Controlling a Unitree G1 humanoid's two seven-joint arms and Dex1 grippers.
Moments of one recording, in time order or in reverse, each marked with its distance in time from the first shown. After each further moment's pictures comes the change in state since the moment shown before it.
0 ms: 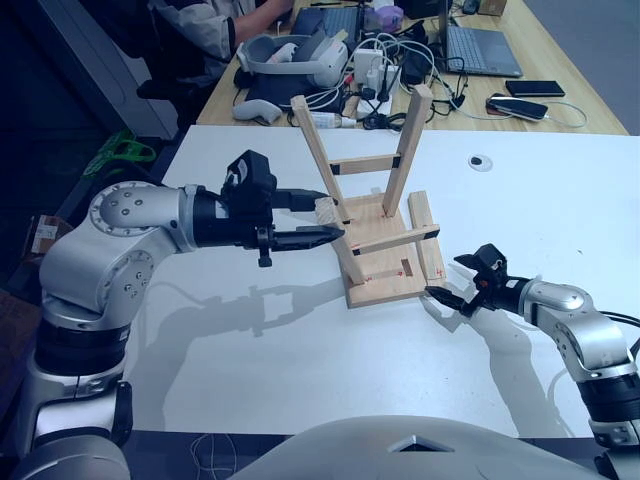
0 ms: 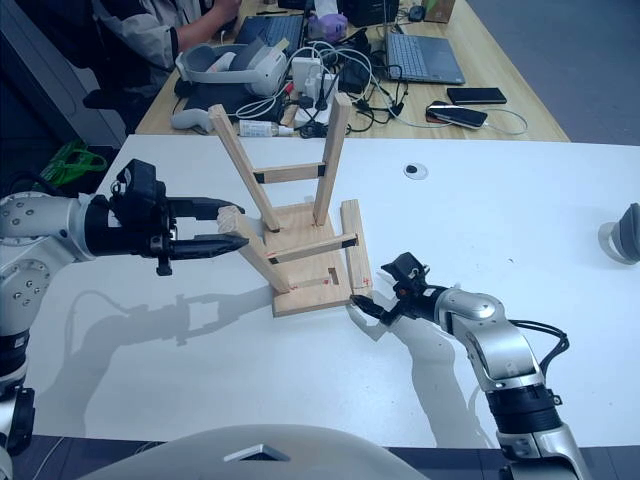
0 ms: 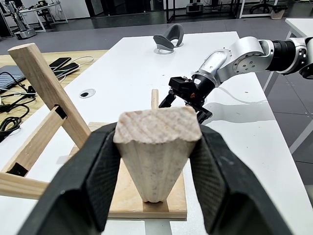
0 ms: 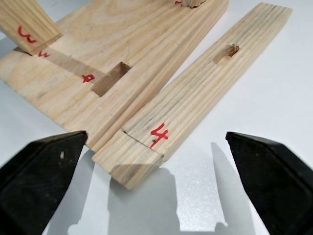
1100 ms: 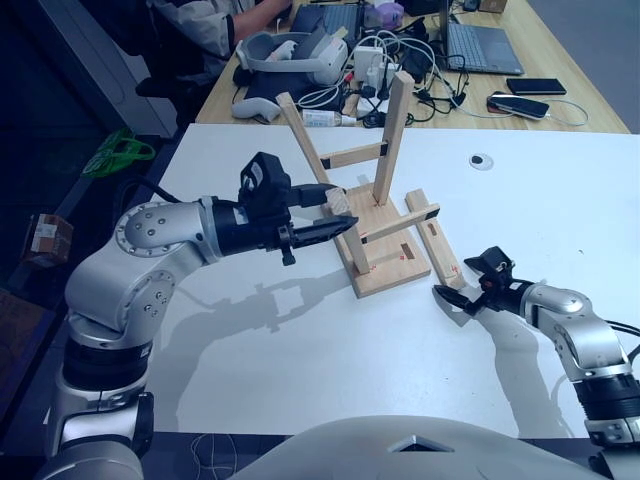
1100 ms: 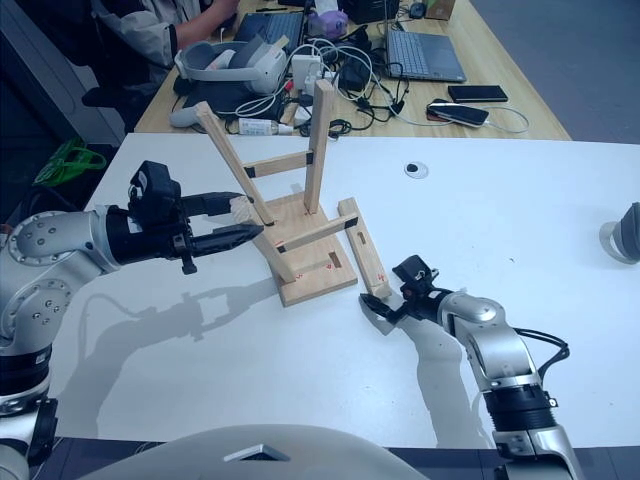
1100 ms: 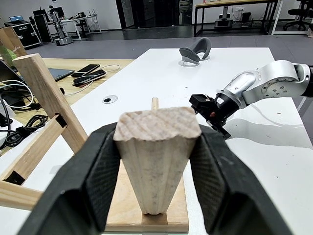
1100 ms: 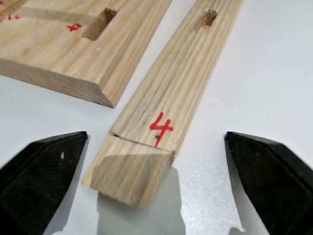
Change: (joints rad) left arm 0.056 -0.101 0.003 -0.098 0.008 0.031 0.219; right arm 0.005 0.046 -0.031 0.090 -0.035 -0.033 -0.047
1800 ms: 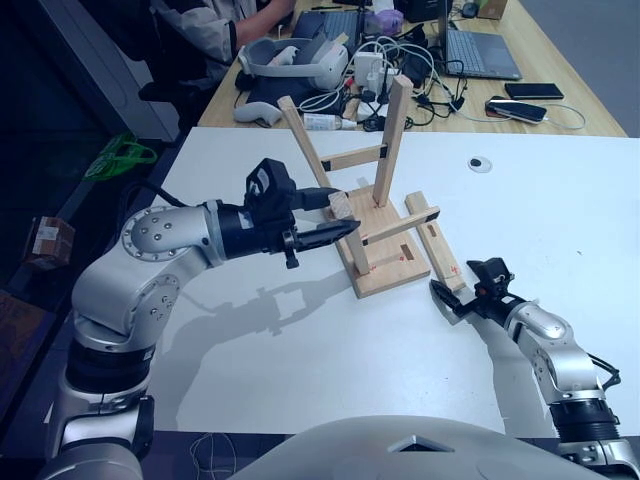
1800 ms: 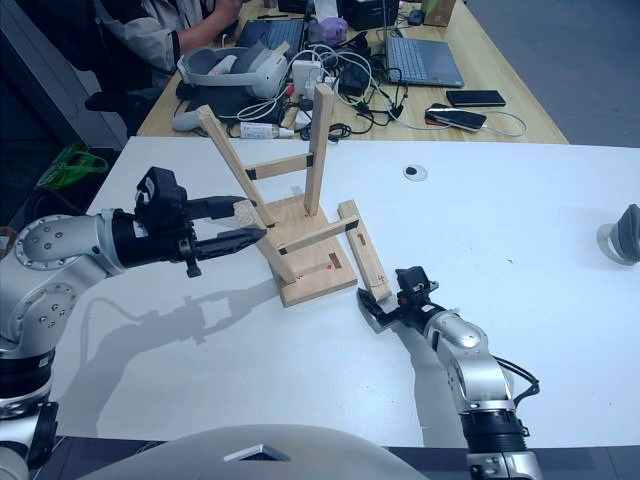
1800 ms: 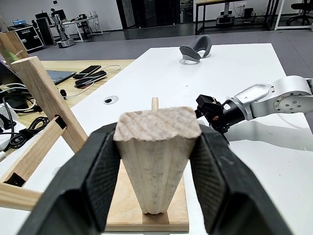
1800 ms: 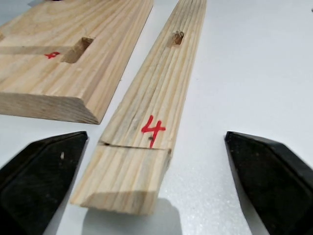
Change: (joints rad) left arm 0.016 0.000 -0.023 -0.011 0.024 -0.024 0.013; right arm 0.122 0.162 -0.049 0.058 -0.035 -0.240 -0.171
